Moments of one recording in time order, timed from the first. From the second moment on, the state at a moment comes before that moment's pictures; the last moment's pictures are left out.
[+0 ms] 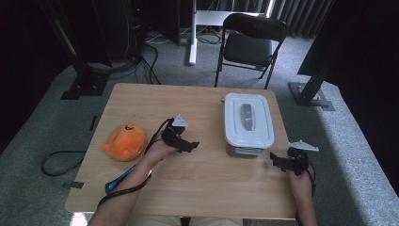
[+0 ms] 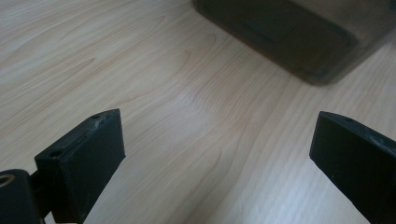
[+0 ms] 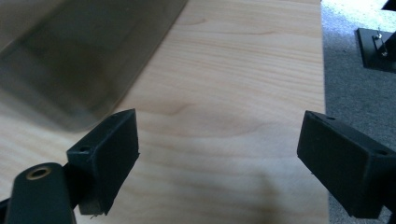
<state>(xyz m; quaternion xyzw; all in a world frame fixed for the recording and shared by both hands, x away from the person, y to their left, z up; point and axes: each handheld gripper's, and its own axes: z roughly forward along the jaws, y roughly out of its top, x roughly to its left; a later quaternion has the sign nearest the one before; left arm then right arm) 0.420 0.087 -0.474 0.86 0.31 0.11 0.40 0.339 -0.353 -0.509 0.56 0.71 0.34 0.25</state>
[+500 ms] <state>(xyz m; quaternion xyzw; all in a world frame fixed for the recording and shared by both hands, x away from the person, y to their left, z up) 0.451 0.034 -0.493 0.86 0.31 0.11 0.38 0.377 -0.359 -0.506 0.58 0.69 0.35 0.26</state>
